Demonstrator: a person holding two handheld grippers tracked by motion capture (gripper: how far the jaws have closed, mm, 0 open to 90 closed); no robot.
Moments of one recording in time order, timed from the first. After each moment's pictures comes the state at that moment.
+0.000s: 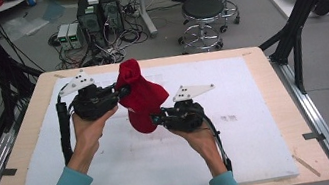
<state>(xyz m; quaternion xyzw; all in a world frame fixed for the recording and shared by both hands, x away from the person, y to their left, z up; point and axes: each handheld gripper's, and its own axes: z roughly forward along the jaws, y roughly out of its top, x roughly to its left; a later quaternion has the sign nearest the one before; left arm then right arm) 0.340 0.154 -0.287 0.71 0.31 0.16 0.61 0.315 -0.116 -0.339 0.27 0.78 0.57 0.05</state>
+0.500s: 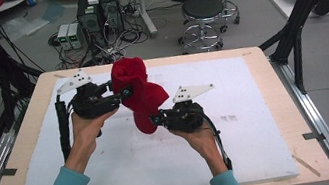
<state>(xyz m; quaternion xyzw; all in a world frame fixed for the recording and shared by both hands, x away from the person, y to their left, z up) 0.348 0.159 -0.291 0.70 0.31 0.14 0.62 0.314 -0.117 -0.338 0.25 0.78 0.57 0.05</state>
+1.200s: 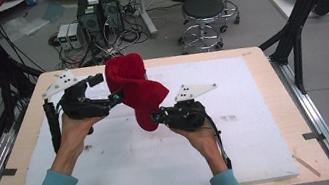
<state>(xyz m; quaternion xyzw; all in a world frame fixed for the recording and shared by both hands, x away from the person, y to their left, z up) 0.347 0.185 -0.288 0.69 0.29 0.17 0.65 0.313 -0.120 -0.334 0.25 0.77 0.58 0.06</state>
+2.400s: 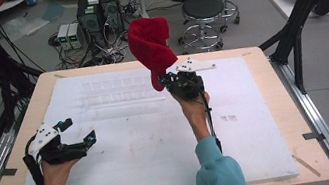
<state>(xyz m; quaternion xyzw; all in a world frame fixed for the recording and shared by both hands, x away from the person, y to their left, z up) 0.299 0.272 -0.410 0.68 0.37 0.27 0.57 0.391 -0.126 -0.336 0.35 0.71 0.57 0.22</state>
